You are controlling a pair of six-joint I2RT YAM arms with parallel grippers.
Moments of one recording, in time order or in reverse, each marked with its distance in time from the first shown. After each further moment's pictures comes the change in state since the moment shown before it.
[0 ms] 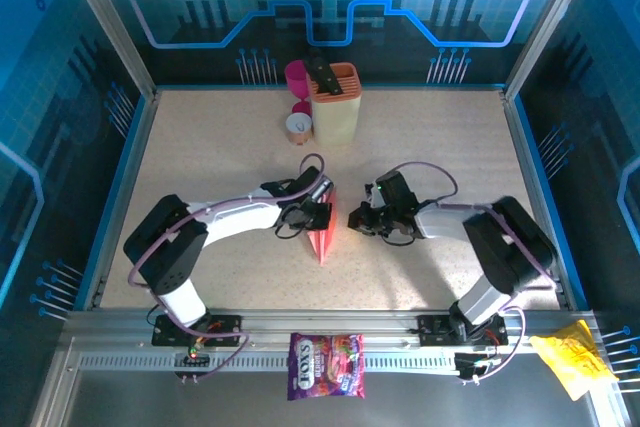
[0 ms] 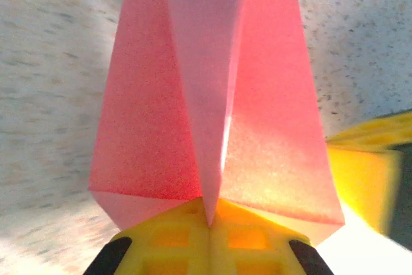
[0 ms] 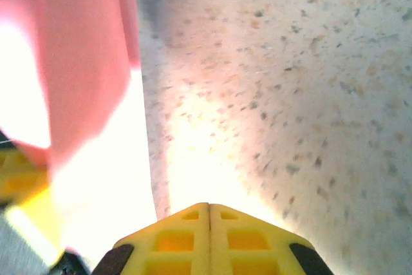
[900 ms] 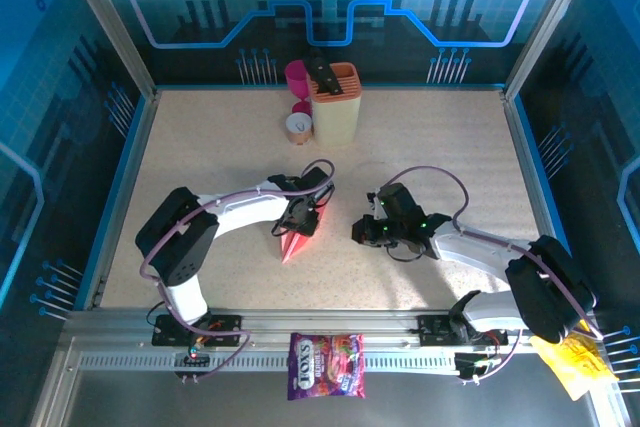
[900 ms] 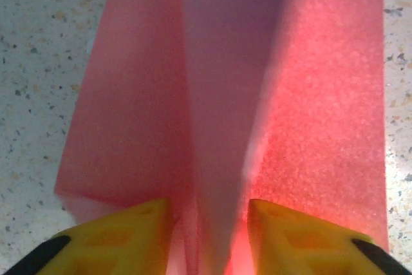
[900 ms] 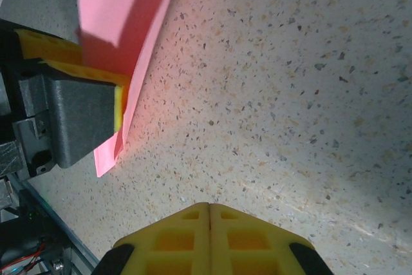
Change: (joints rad) left arm 0.003 0.095 0.073 -0.232 -0.167 0.215; right arm 0.126 -0.250 -0.083 -0.135 0.141 -0.013
